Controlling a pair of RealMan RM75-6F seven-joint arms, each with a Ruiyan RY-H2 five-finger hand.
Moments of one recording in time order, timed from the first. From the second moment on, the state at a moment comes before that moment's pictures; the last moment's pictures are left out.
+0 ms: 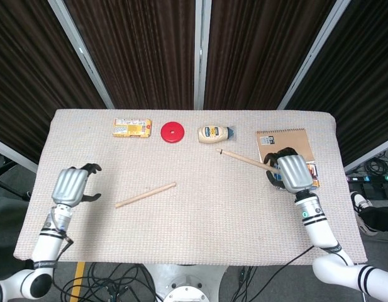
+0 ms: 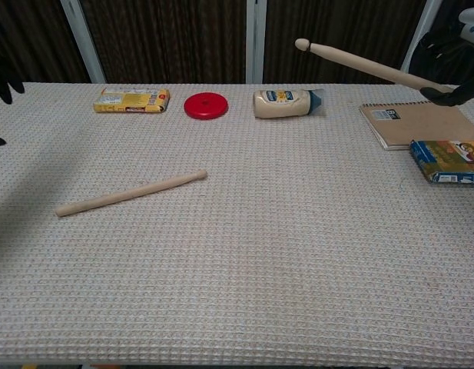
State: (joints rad) left arm -0.42 -1.35 -0.21 -1.69 1.16 1.16 0.42; right arm 0.54 -1.35 0.22 -1.50 -1.27 1.12 -0.15
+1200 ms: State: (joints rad) left arm -0.59 -1.67 -0.15 -1.53 0.77 1.12 0.70; right arm 0.57 -1.36 0.20 -1.40 -1.22 1.02 -0.06
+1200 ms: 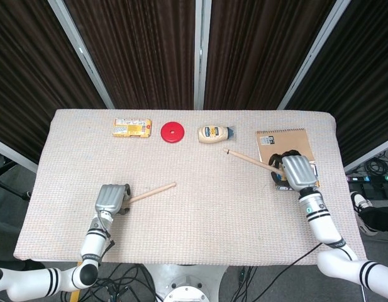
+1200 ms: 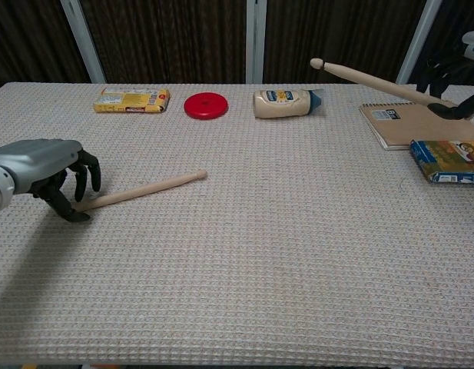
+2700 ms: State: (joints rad) left arm -0.59 -1.63 -0.10 -1.44 0.96 1.02 0.37; right arm 0.53 -1.38 0.16 -1.40 -1.26 1.04 0.04
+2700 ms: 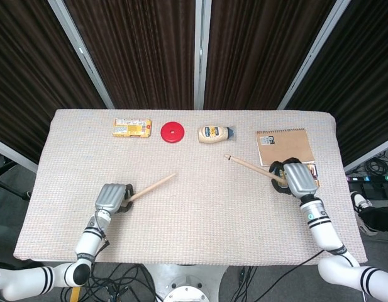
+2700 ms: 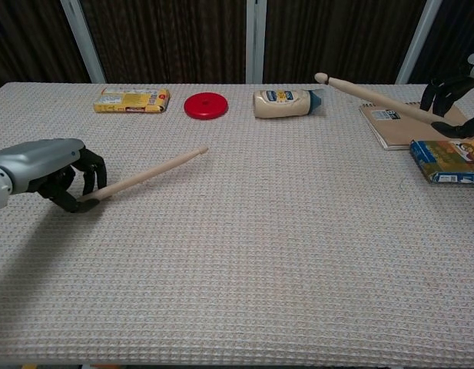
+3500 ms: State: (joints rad) left arm -0.64 -1.57 -0.15 -1.36 1.45 1.01 -0.39; right arm 0.56 -1.58 0.11 -1.36 -1.60 1.20 0.36
